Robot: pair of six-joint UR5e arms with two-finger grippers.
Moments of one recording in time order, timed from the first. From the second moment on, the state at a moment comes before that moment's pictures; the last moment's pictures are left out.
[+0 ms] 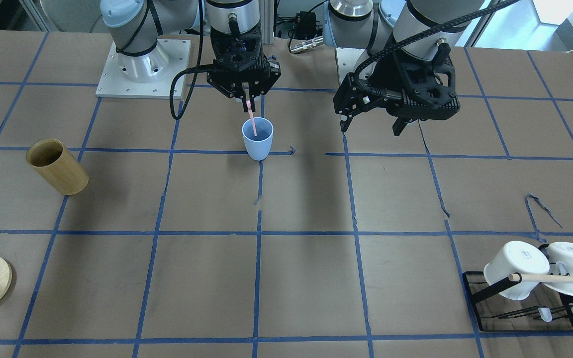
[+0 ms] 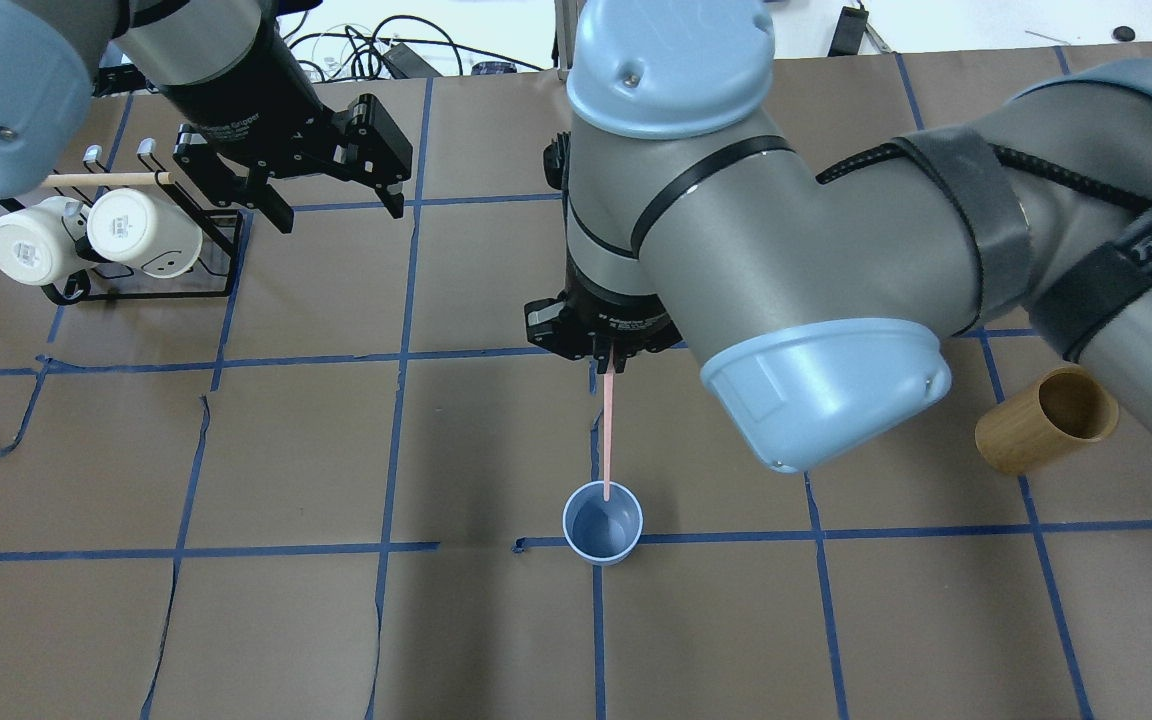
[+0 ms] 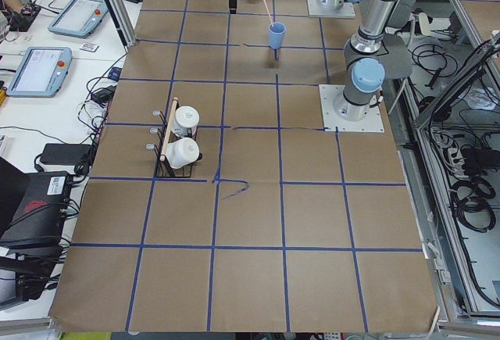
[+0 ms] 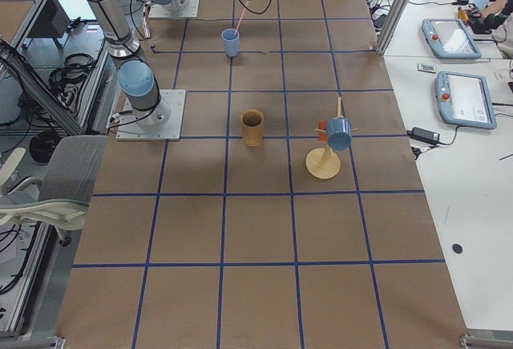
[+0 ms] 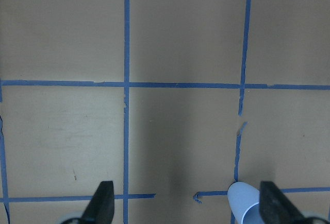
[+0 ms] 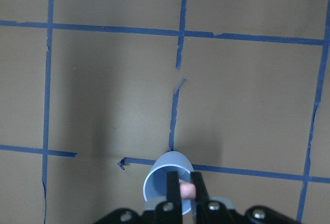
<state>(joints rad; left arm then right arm) -1.63 -1.61 -1.48 -1.59 1.46 -0.09 2.01 -1.57 1.69 -1.77 -1.53 0.35</state>
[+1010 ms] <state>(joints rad) -1.63 -1.61 -1.48 -1.59 1.46 -0.09 2.01 -1.57 1.73 -1.79 -1.54 0.36</state>
